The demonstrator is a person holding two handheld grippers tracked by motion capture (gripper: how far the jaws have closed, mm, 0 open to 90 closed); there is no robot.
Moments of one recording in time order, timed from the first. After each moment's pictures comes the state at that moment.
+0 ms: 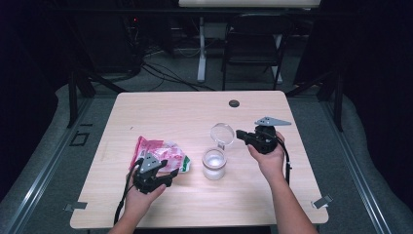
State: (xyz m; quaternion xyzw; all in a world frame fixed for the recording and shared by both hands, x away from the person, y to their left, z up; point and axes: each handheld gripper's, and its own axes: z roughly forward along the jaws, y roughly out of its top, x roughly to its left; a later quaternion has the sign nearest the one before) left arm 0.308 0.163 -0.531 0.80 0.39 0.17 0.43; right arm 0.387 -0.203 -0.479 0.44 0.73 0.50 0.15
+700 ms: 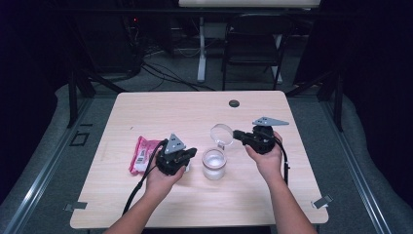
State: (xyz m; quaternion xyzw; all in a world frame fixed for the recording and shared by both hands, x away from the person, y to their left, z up) left arm 0.337 0.098 -0.483 0.82 0.33 0.17 0.44; right arm 0.387 -0.197 -0.480 0.44 0.73 0.50 0.14
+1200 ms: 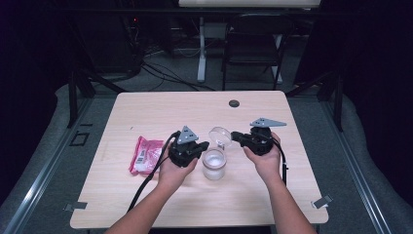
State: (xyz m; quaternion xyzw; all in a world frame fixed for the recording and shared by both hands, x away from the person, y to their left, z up) left arm 0.355 0.066 -0.472 0.82 0.32 0.14 0.46; right arm 0.384 -0.191 -0.480 0.43 0.74 0.50 0.14
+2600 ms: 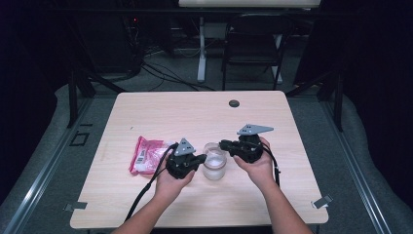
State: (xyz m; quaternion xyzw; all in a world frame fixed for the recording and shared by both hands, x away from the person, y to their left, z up) left arm 0.334 0.077 -0.498 0.83 0.32 0.12 0.44; right arm 0.367 -0.162 -0.481 0.37 0.78 0.49 0.11
